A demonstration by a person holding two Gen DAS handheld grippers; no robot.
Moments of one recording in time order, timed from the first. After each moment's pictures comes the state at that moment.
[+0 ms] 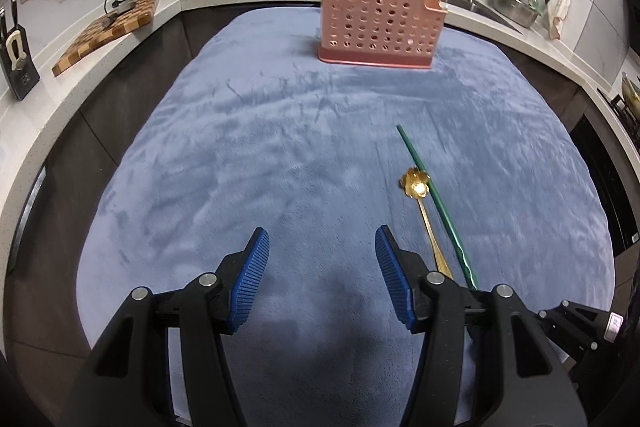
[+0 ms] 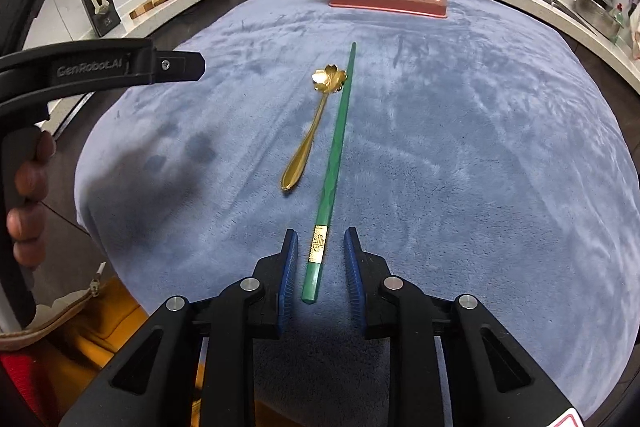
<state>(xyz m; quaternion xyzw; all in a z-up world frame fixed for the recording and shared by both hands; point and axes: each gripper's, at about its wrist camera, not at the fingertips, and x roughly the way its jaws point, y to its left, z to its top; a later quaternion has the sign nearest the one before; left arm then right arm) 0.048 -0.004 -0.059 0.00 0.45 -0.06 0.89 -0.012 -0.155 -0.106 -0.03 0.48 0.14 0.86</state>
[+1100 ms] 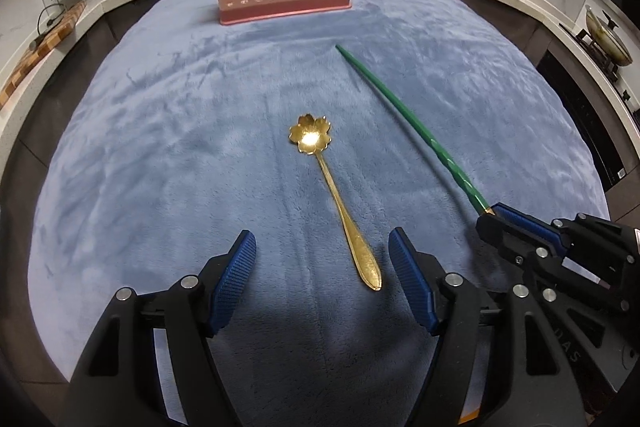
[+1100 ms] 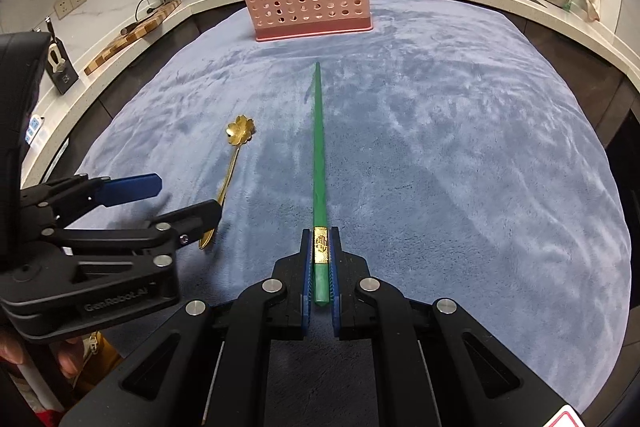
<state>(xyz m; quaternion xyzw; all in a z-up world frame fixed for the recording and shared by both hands) 0.052 -0.074 -0.098 0.05 0.50 -0.14 0.85 0.011 -0.206 -0.092 0.03 0.46 0.07 0.88</state>
